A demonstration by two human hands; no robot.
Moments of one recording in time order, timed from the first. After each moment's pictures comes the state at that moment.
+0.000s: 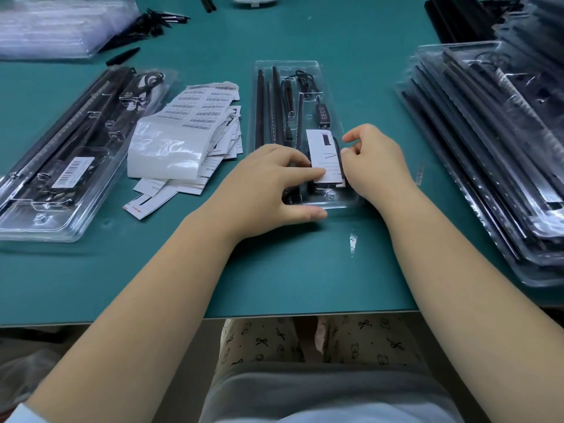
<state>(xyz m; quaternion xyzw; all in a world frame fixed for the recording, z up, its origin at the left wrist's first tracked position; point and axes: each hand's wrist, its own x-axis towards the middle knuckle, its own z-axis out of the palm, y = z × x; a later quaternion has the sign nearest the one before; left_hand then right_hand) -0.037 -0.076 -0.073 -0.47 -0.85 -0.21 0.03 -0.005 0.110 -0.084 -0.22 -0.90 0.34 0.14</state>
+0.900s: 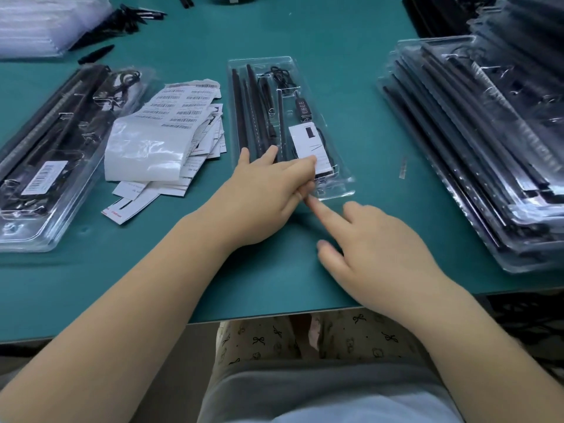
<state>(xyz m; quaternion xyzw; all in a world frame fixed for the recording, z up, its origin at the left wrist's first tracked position) -0.027 -0.062 -0.070 -0.46 -0.88 -0.14 -0.05 0.105 0.062 -0.073 -0.03 -1.00 0.05 0.04</state>
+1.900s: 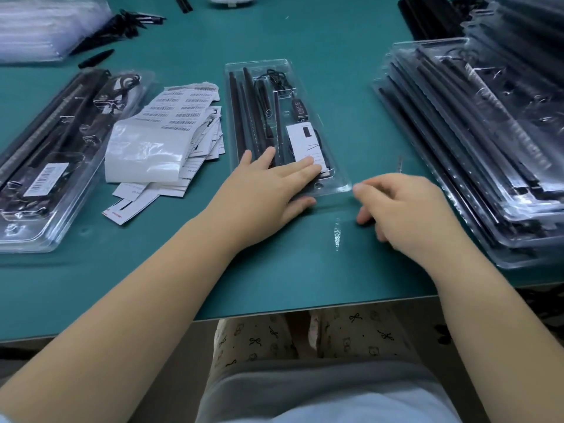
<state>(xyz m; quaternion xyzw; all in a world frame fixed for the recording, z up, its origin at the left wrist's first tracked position) -0.025 -0.058 -0.076 -0.46 -0.89 -0.02 0.01 0.088 0.103 -0.070 -0.26 -0.87 0.41 0.11</state>
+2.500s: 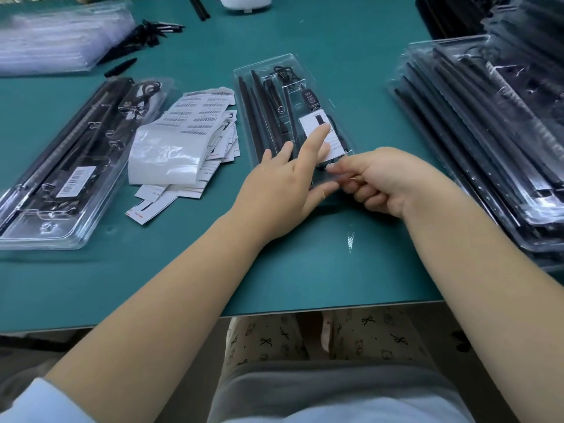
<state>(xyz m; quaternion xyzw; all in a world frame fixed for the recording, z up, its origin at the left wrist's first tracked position) -0.019 -0.048 -0.077 -0.42 -0.88 -0.21 0.06 0.028 0.101 -0.047 -0.29 -0.72 0.62 -0.10</state>
